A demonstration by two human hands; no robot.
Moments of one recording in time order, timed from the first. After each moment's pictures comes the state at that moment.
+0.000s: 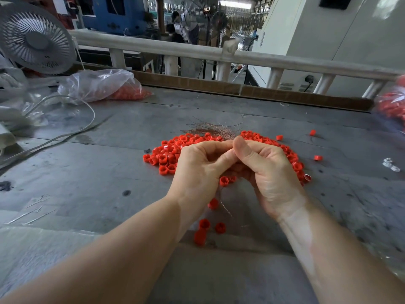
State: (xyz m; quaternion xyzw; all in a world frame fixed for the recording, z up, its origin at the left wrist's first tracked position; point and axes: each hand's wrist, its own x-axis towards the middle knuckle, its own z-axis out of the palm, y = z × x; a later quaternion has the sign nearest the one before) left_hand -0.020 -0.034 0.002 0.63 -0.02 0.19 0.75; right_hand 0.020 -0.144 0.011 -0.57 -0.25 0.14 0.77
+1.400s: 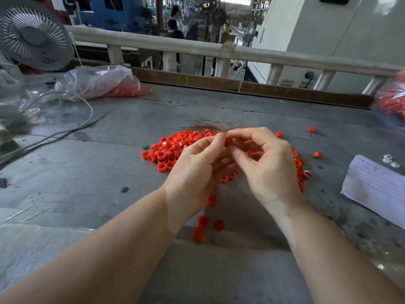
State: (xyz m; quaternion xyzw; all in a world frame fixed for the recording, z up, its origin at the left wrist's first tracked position) left_hand -0.015 -0.035 0.005 0.44 0.04 0.06 0.90; right_hand 0.024 -0.143 0.006 -0.77 -0.30 -0.19 0.53
